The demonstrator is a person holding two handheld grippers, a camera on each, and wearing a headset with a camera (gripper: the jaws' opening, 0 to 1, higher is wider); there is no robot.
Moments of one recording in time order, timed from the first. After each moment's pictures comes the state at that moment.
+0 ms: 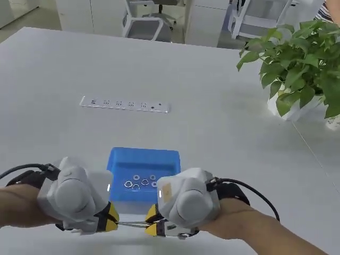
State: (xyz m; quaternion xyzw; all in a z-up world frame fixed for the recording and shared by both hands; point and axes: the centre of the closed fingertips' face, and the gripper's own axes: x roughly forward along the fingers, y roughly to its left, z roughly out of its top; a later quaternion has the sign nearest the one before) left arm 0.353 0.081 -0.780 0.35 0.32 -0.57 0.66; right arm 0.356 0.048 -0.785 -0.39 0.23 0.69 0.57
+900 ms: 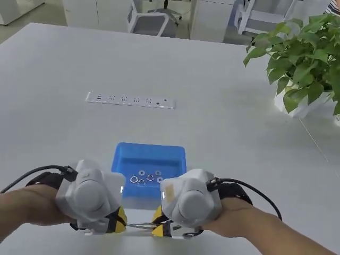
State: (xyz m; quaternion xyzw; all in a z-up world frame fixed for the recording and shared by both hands) left arm 0.346 0.077 -0.797 0.35 0.34 -0.58 0.65; right arm 0.352 0.043 -0.803 -0.40 0.25 0.69 0.55
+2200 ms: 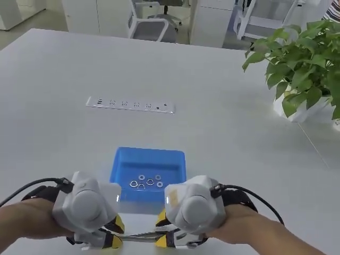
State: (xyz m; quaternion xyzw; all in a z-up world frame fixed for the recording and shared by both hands) left arm 0.338 0.082 -0.806 0.31 0.36 -0.56 0.67; right arm 0.352 0.033 -0.798 -0.38 0.26 0.68 0.57
